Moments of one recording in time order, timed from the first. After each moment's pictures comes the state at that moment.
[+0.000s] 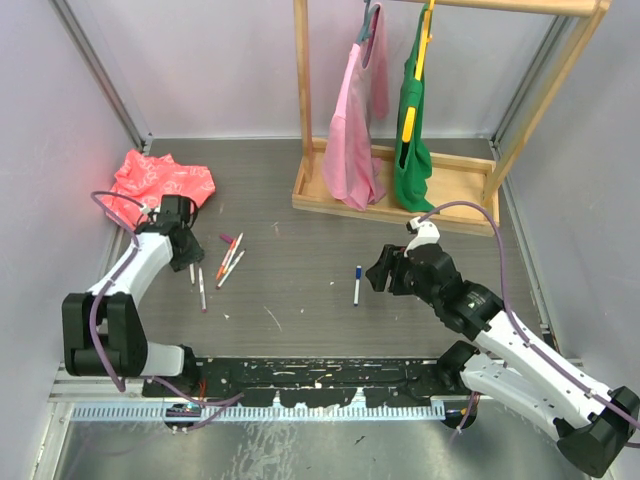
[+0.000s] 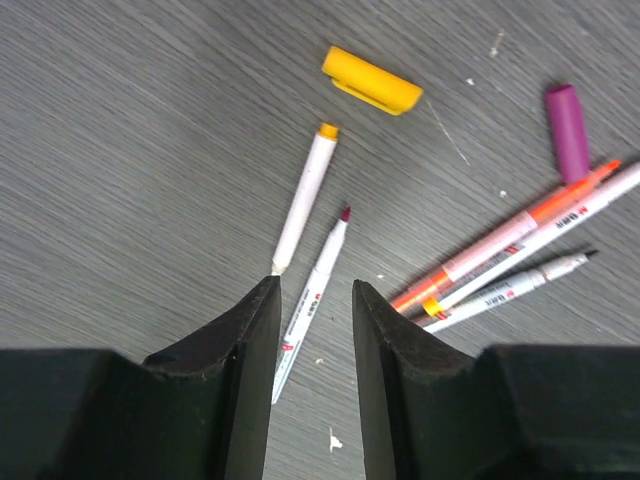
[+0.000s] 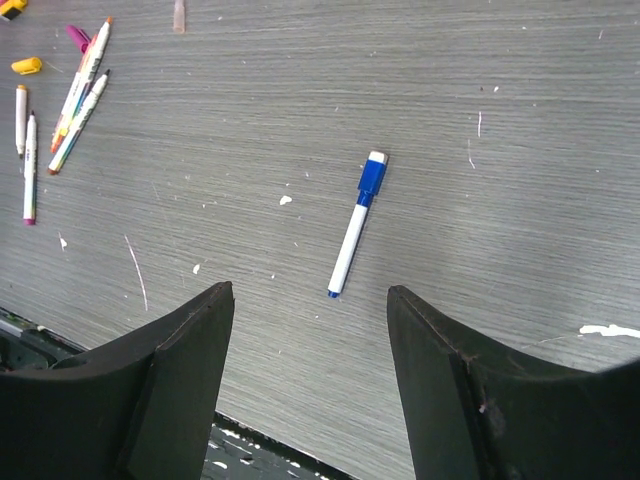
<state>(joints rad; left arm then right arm) -0.02 1.34 0.88 -0.65 -0.26 -0.56 0.68 0.72 0.63 -0.48 0.15 0.61</state>
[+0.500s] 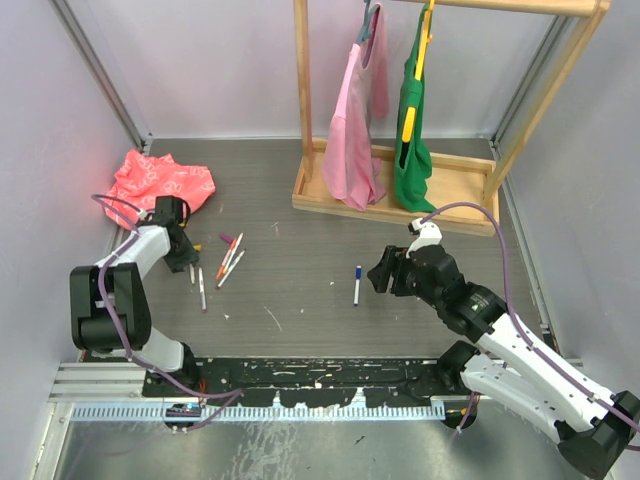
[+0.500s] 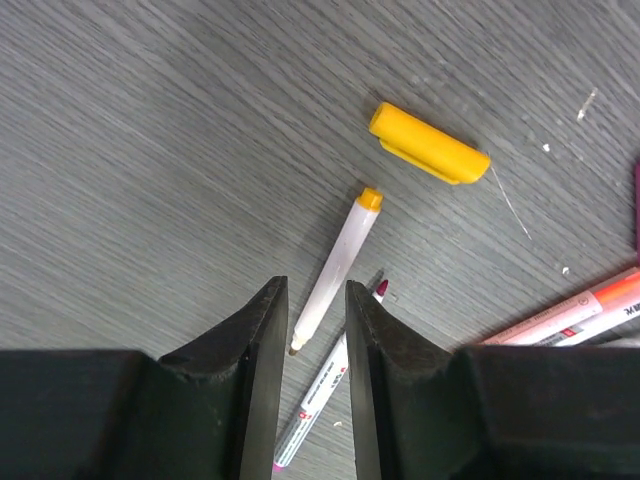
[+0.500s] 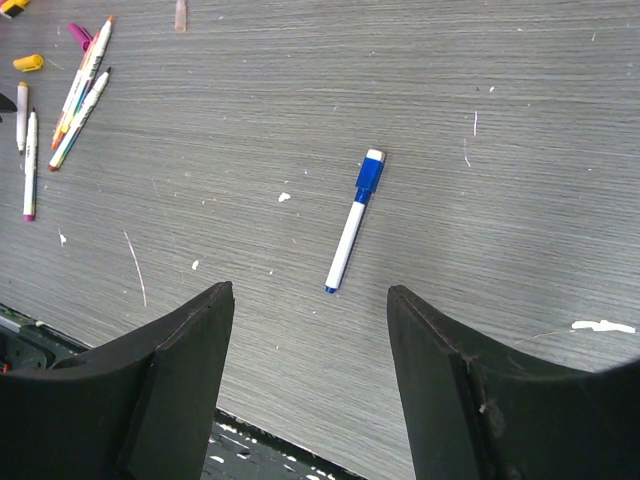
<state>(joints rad) 0.07 1.51 0.88 -0.57 -0.23 -0.51 0.68 0.70 0.64 -0.50 0.15 0.59</state>
